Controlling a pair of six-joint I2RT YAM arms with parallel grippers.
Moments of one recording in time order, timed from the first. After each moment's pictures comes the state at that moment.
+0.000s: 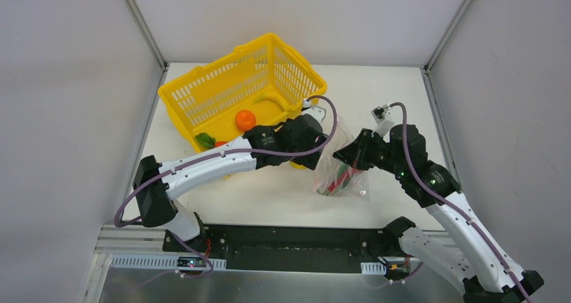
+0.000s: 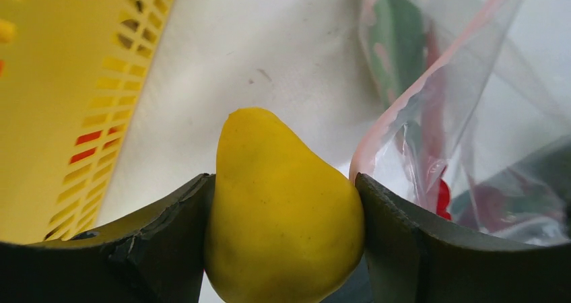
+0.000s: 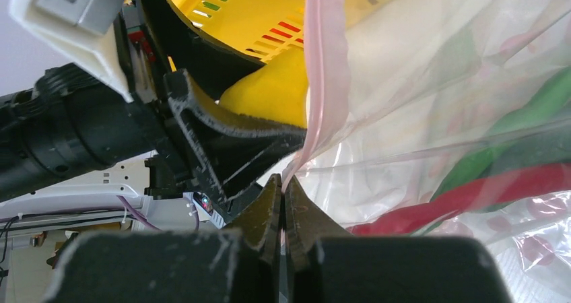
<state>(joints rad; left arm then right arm) -1.09 1.55 1.42 -0.68 -0.31 -0.46 0.57 0.75 0.89 -0.60 -0.27 0.70</state>
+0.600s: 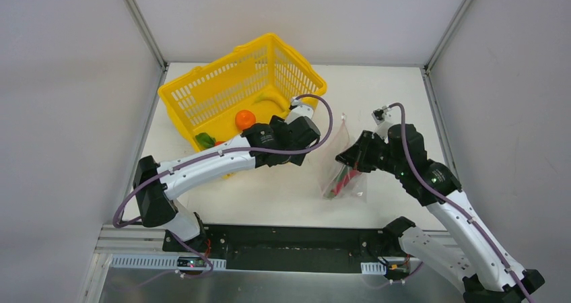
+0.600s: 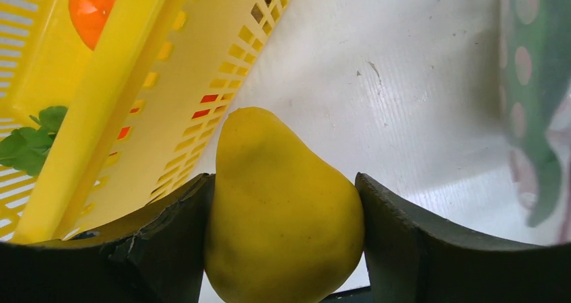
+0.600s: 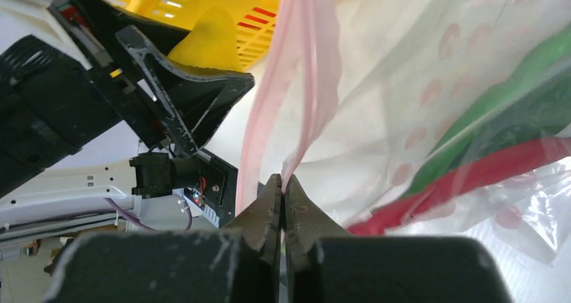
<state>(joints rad) -1.09 1.55 1.46 -0.89 -0.60 -0.48 0.57 0.75 0.90 -0.66 -0.25 0.70</state>
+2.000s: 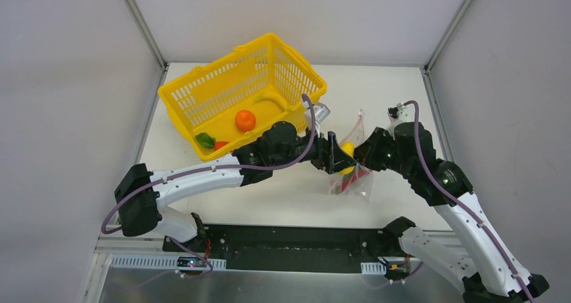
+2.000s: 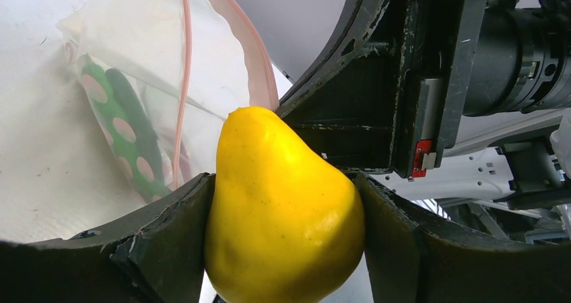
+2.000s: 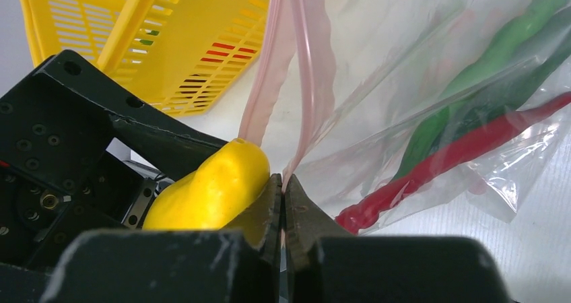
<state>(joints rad) -1.09 1.40 1.06 0.24 0.16 -0.69 0.57 0.76 1.03 -0.85 -0.06 0.76</state>
